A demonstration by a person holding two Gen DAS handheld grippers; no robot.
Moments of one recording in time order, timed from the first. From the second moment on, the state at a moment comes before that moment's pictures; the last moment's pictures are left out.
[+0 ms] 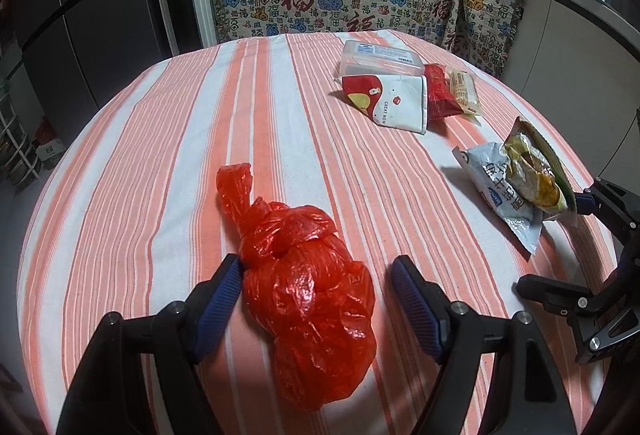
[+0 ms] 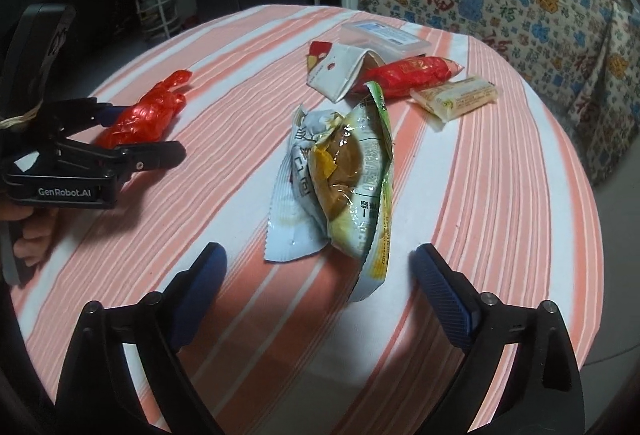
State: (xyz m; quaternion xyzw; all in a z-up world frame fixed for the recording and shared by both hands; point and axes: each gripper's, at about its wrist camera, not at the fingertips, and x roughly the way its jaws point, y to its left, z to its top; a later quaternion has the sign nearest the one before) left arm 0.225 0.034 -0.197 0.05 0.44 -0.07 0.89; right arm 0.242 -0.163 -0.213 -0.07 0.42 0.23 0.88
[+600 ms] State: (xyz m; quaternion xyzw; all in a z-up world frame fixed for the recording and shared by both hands) left arm 0.214 0.047 -0.180 0.03 0.45 -0.08 0.89; right arm 0.274 -0.167 -0.186 -0.01 0.42 0.25 0.87
